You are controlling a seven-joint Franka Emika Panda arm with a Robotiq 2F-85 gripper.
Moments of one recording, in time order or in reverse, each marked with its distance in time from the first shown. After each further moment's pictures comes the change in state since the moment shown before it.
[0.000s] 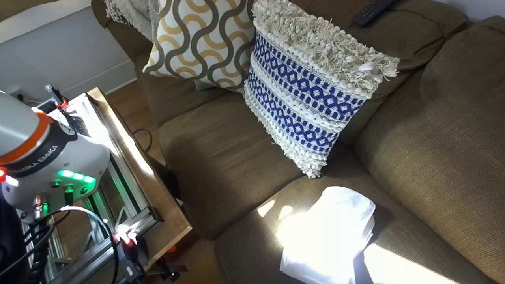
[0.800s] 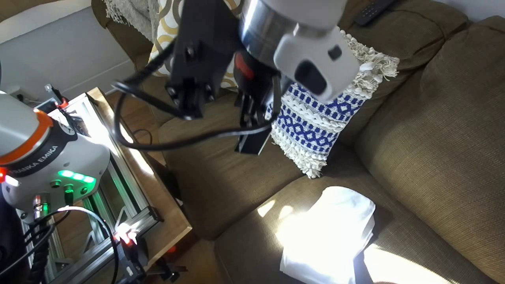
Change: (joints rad) arm -0.180 0.482 -0.172 0.054 0.029 0.030 0.017
